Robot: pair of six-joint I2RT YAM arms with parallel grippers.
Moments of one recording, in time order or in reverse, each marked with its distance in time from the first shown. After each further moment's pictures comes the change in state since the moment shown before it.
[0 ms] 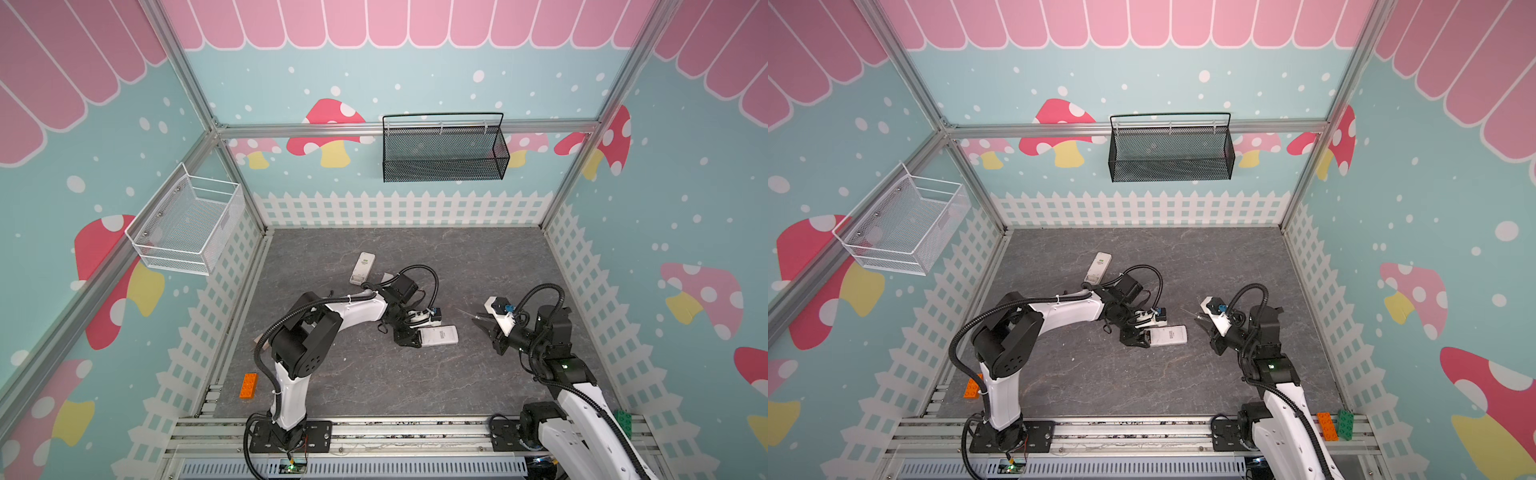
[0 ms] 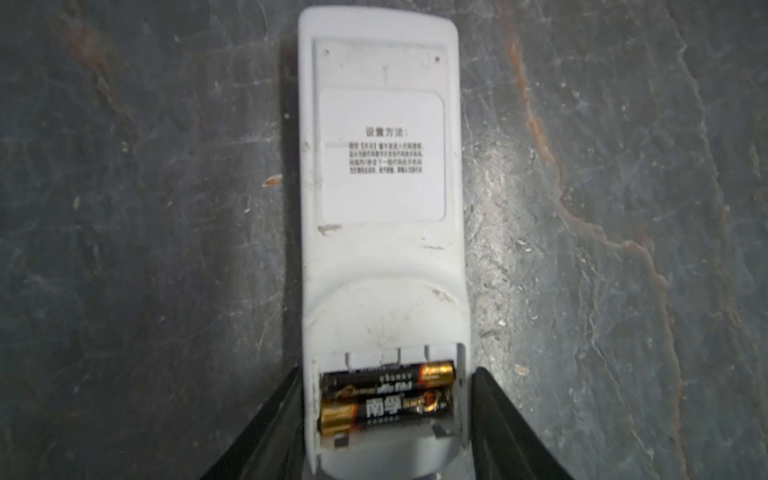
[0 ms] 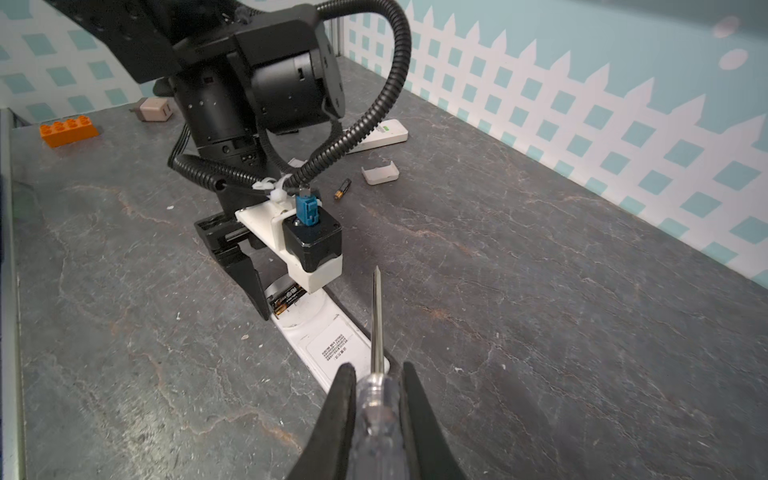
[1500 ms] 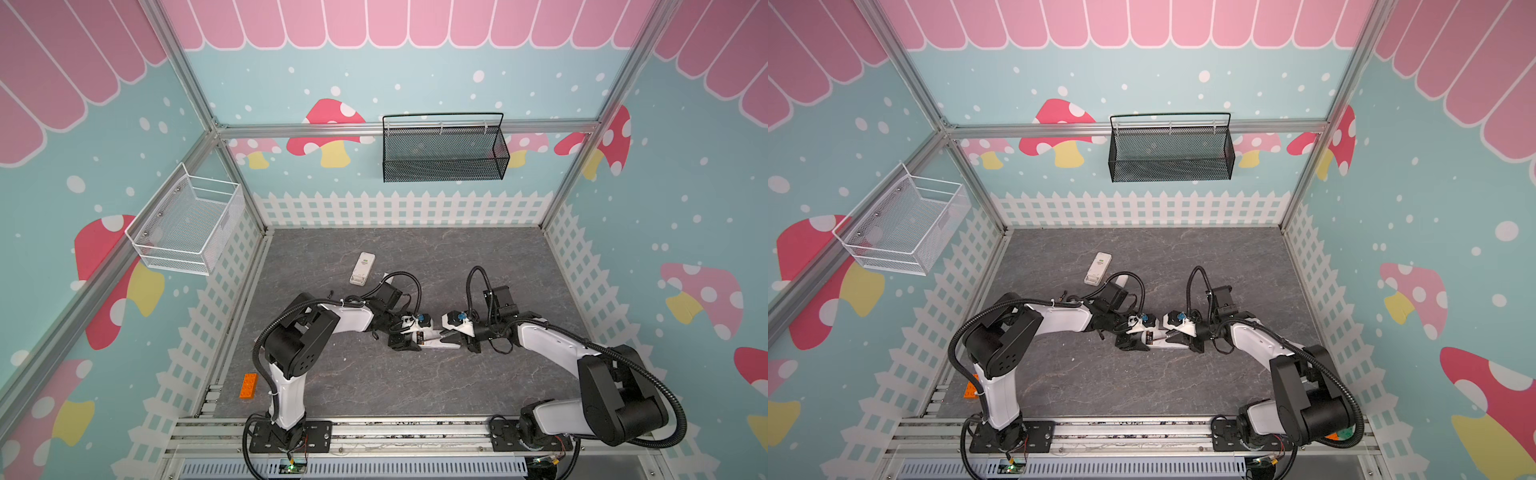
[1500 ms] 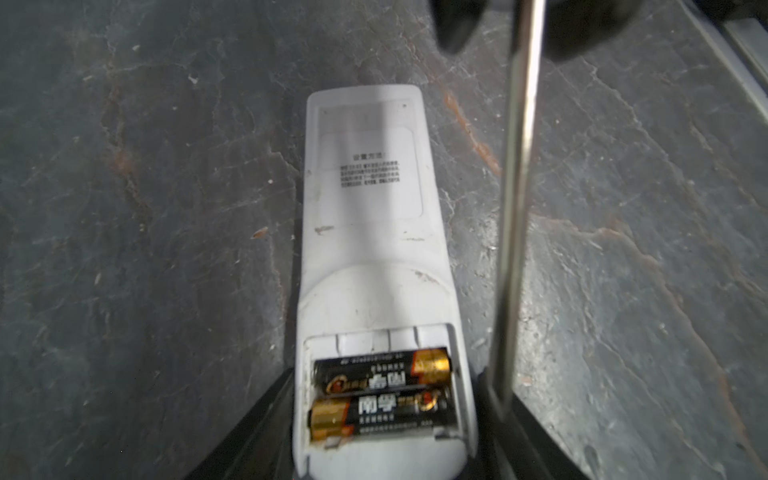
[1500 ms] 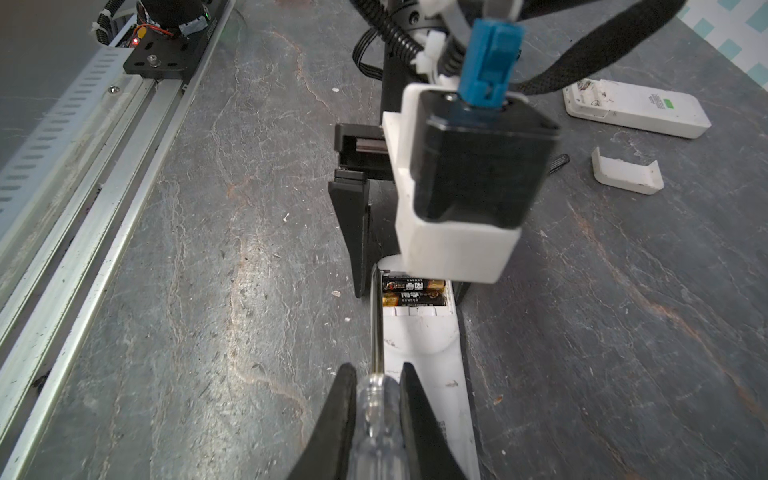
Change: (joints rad) left arm 0.057 -0.035 -0.258 0.410 0.221 0.120; right arm 0.201 0.719 0.217 -0.069 -0.200 -0.600
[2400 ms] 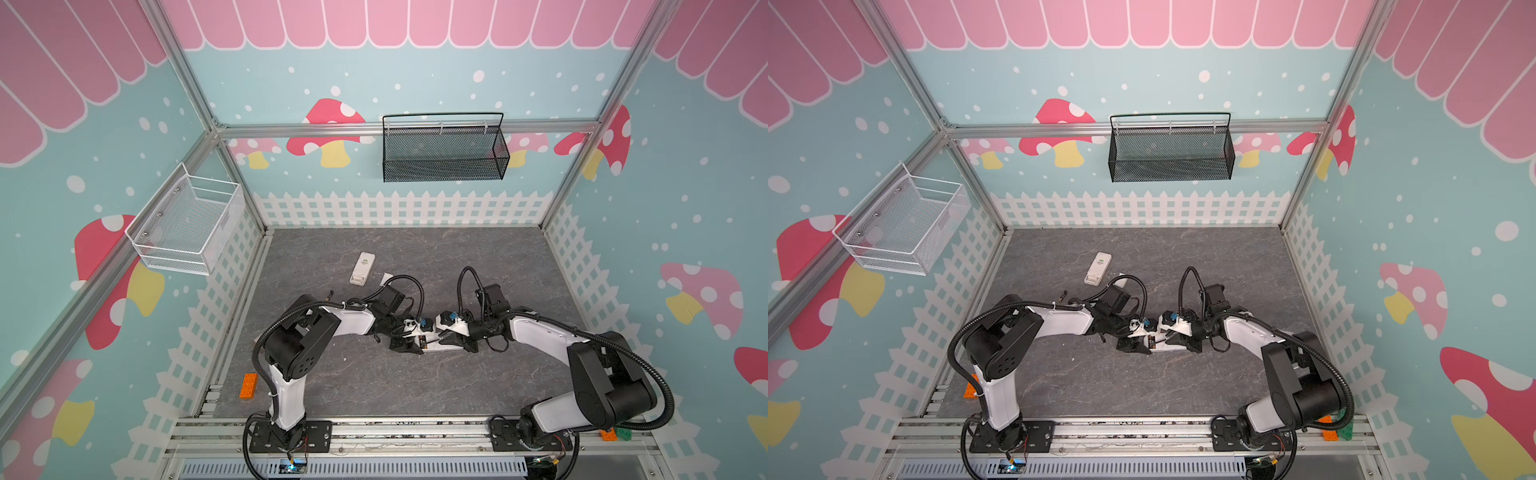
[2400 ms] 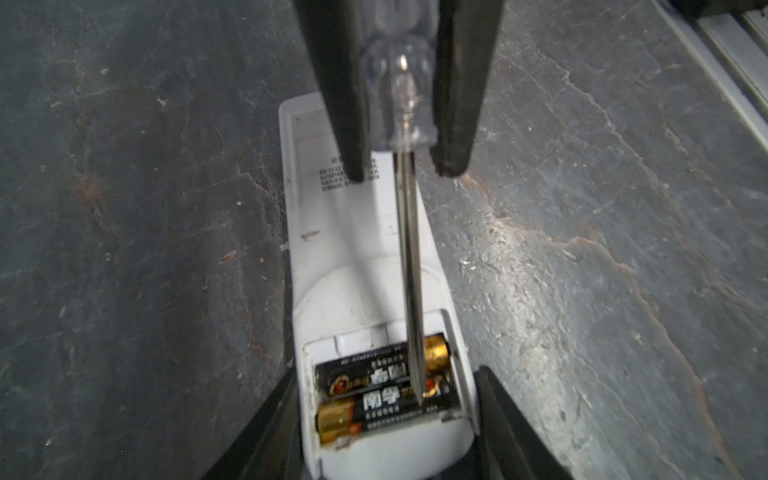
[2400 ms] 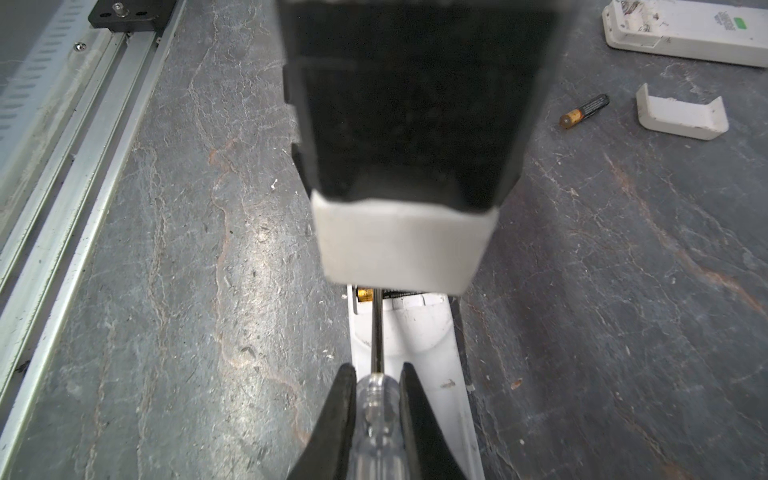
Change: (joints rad) left arm -0.018 -0.004 -0.008 0.014 -0.001 0.000; right arm 0.035 0.081 0.059 -0.070 0.086 -0.002
